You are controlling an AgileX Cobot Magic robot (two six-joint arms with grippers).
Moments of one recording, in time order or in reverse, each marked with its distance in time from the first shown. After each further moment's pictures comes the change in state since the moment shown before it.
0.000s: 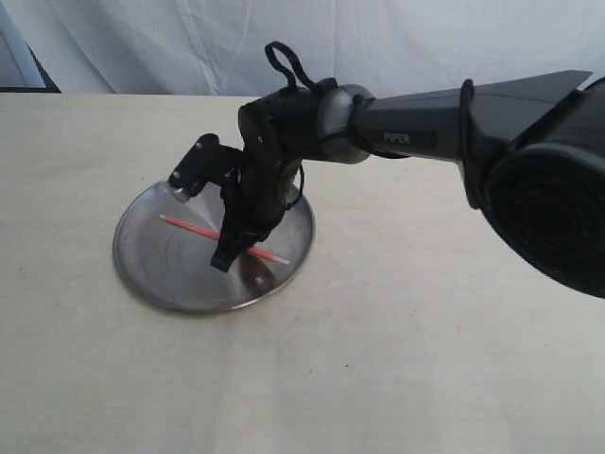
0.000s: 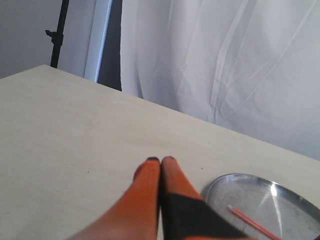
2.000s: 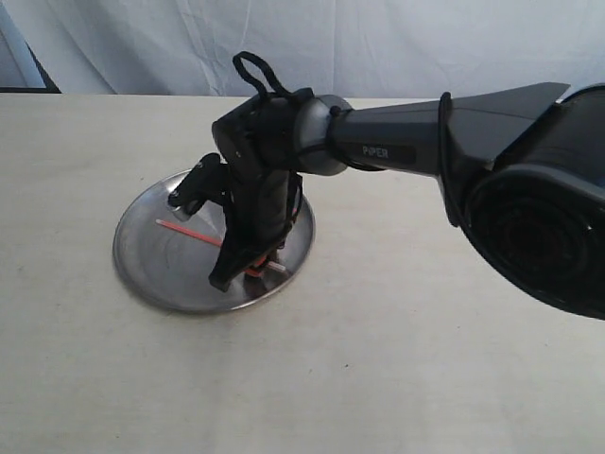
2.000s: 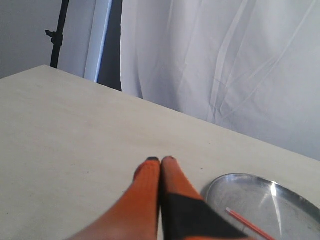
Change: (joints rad) left arm 0.000 0.000 0.000 0.000 0.000 0.000; right arm 0.063 0.053 -0.024 -0.121 0.204 0.217
